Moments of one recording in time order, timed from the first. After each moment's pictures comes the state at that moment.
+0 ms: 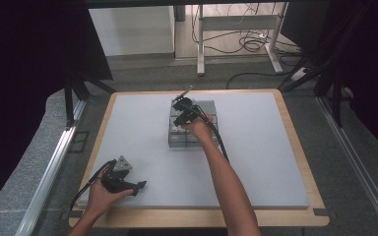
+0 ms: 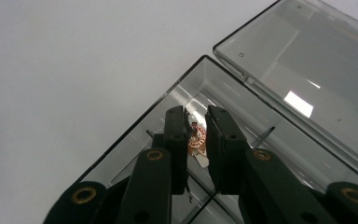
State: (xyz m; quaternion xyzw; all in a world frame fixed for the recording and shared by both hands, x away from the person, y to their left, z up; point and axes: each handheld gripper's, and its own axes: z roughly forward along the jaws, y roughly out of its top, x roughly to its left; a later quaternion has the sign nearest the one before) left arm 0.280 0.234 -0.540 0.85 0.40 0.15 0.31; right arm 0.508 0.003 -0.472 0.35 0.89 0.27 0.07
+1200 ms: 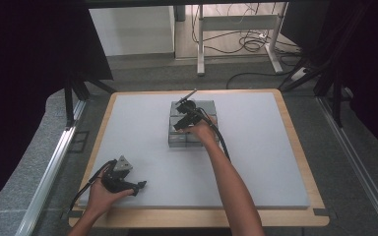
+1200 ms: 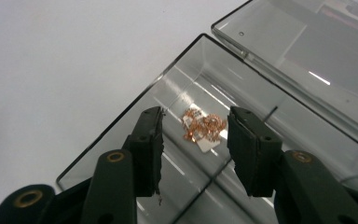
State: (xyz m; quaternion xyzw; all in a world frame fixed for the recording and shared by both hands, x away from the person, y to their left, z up) left arm 0.283 0.234 -0.541 0.85 0.39 0.15 0.31; right arm 0.503 -0.011 -0.478 0.36 0.89 0.29 0.05
